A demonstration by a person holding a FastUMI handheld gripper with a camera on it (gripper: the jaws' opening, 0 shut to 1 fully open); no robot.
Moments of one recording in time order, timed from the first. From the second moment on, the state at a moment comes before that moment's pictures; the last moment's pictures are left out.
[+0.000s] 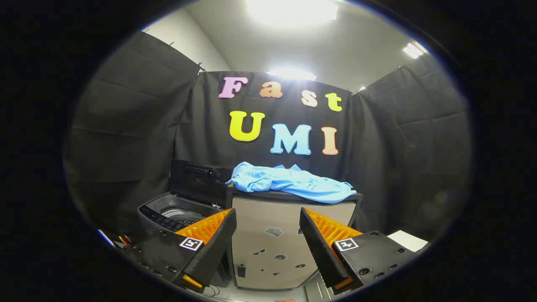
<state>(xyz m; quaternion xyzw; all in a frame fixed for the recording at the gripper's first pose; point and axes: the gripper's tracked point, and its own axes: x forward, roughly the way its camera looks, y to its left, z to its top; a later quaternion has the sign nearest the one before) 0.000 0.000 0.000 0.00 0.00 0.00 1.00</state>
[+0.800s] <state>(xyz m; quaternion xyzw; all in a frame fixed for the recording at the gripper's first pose) -0.009 -0.001 0.009 0.01 0.00 0.00 1.00</state>
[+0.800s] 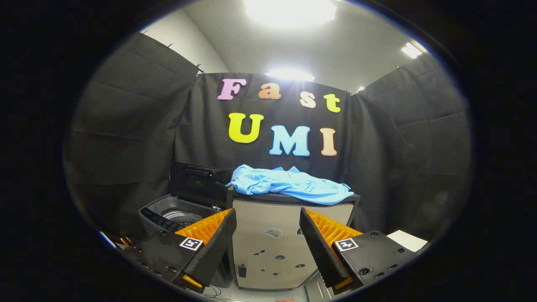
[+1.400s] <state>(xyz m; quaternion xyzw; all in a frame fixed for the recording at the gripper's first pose) -0.015 -0.003 0.015 0.01 -0.01 -0.01 1.00</state>
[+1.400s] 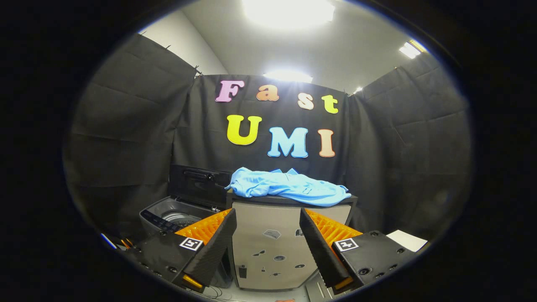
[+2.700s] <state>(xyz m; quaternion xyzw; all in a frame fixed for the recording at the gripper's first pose) 0.087 -0.046 0.127 0.01 0.01 0.00 1.00</state>
